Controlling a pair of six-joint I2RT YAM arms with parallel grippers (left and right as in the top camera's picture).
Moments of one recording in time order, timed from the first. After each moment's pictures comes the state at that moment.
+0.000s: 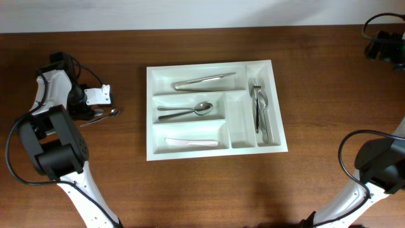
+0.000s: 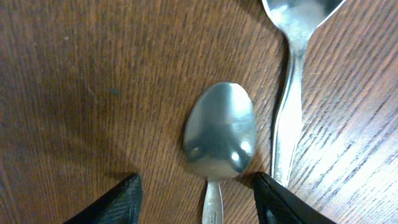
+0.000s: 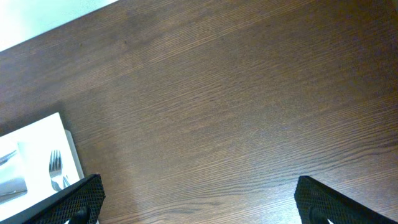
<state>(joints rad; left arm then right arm) 0.32 2.31 1.82 -1.01 -0.07 1.64 -0.51 2.11 2.40 -1.35 -0.20 -0.10</state>
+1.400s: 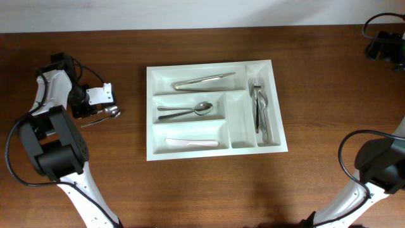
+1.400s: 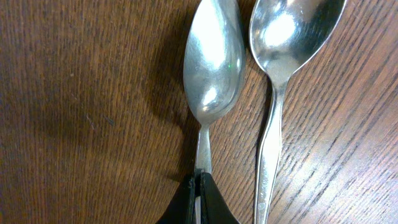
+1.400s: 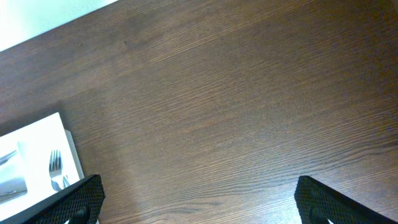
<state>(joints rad) 0.31 2.31 1.81 -1.05 0.01 1.59 -0.51 2.11 2.40 -1.35 -0.20 -0.10</state>
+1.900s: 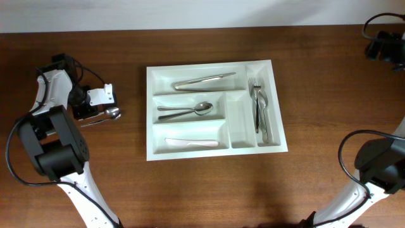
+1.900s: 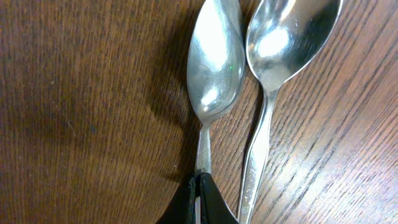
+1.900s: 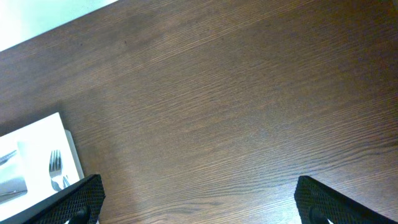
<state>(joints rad) 0.31 2.31 1.81 -1.08 0.02 1.57 -0.51 2.11 2.40 -1.35 -0.20 -0.10</state>
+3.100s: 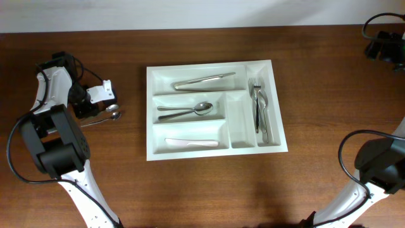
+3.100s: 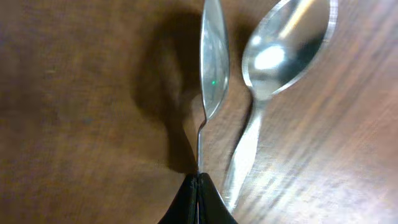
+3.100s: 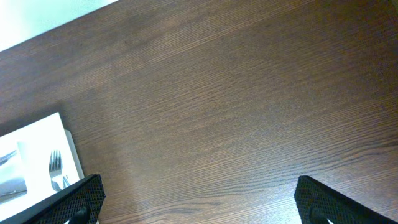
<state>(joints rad) 0.31 2.33 1.88 -1.18 0.03 1.44 -0.51 2.11 2.40 -1.35 -0.20 -0.10</state>
